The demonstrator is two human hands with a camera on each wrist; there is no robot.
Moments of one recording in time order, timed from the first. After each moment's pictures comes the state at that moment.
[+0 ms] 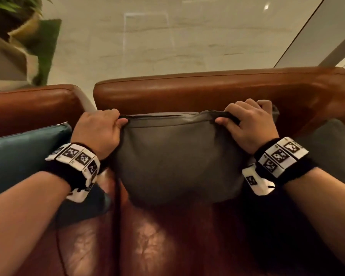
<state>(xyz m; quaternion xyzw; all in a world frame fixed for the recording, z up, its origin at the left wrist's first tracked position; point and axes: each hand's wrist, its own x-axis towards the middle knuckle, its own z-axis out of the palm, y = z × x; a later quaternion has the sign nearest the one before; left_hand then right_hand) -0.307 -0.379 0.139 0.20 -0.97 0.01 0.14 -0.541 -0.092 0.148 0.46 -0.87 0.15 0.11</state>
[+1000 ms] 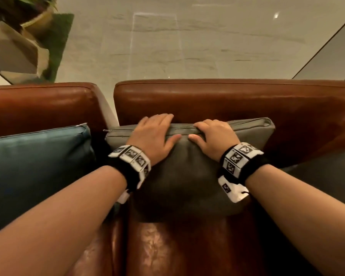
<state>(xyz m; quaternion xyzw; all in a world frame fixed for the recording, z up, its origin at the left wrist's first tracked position) -0.351 -0.364 0.097 0.18 -0.98 -0.09 0.01 -0.499 -0.210 0.096 0.49 -0.87 0.04 -0.08</state>
